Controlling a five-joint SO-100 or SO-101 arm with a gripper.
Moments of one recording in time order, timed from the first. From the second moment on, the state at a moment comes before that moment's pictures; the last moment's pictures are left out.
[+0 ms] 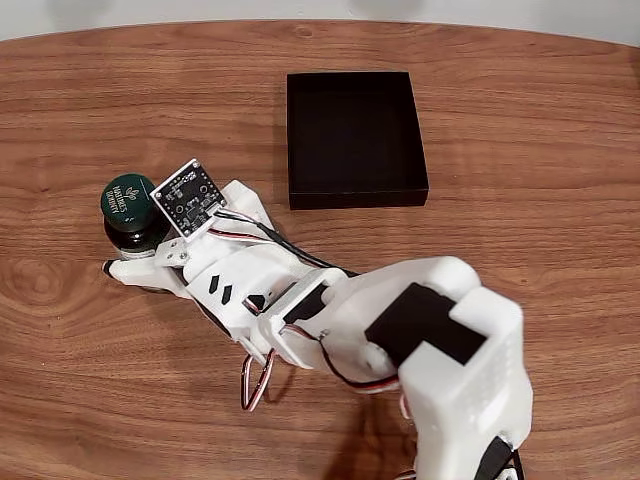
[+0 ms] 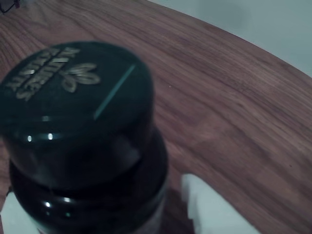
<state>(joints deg) -44.0 68.4 124.8 -43.6 182.2</state>
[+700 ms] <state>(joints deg) -46.3 64.0 121.0 -48.6 178.7</state>
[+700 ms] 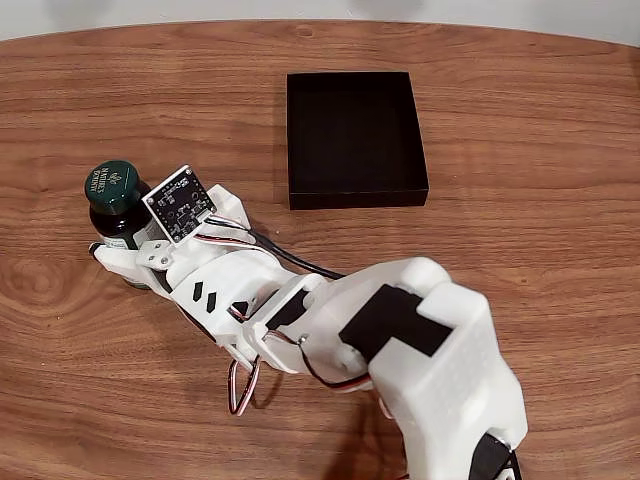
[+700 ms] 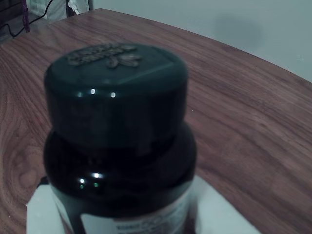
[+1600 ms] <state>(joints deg) -39.9 97.3 135.4 -30.3 181.1</state>
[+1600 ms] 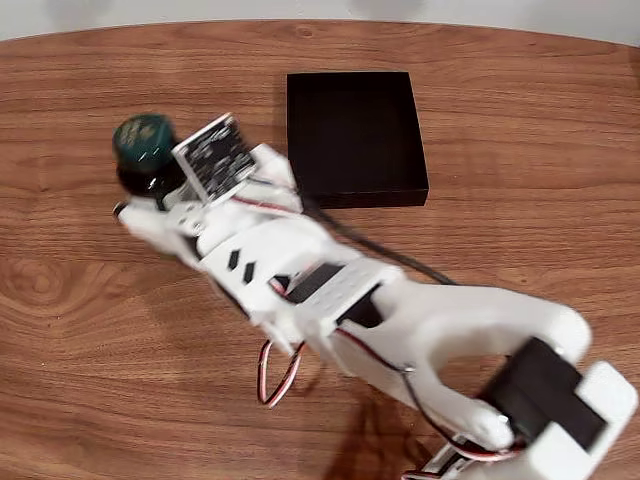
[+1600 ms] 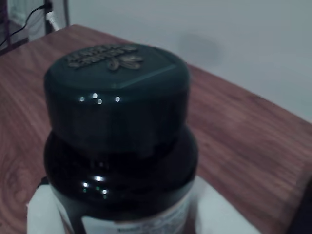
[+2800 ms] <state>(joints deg) -10.3 72.5 119.9 -53.3 173.8</state>
